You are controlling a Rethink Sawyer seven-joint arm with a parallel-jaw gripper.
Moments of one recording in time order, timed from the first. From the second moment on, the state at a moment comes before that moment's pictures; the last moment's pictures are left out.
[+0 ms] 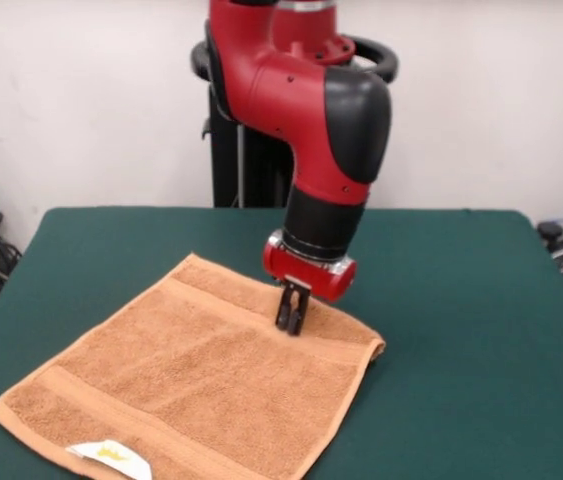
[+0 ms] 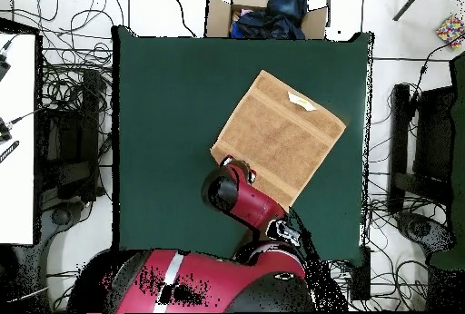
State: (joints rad) arm -0.11 -0.38 -0.14 1.92 0.35 -0.15 1.74
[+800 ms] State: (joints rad) arm -0.05 -0.40 -0.14 2.01 0.40 0.00 1.74
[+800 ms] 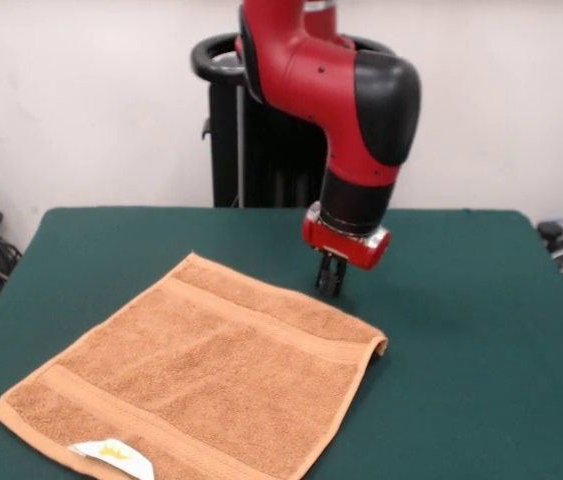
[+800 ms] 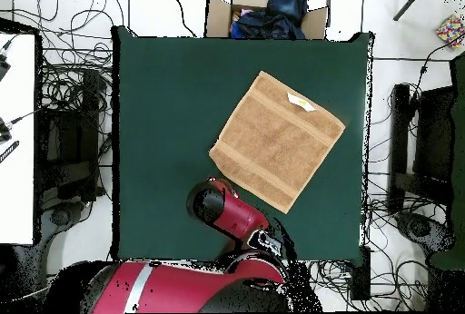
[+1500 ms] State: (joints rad) arm 0.08 -0.44 -0.28 2.00 0.40 0.25 1.74
